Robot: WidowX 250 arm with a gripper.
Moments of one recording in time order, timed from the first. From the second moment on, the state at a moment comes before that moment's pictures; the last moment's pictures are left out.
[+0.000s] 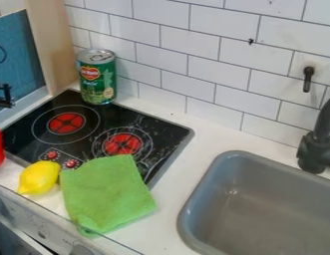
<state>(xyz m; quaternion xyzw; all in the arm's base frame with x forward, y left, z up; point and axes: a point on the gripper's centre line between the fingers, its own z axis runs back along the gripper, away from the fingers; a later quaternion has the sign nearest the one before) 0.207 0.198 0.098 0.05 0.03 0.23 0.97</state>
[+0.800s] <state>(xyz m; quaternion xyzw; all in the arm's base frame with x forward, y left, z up) 0.212 0.205 0.089 0.04 0.07 0.26 0.96</state>
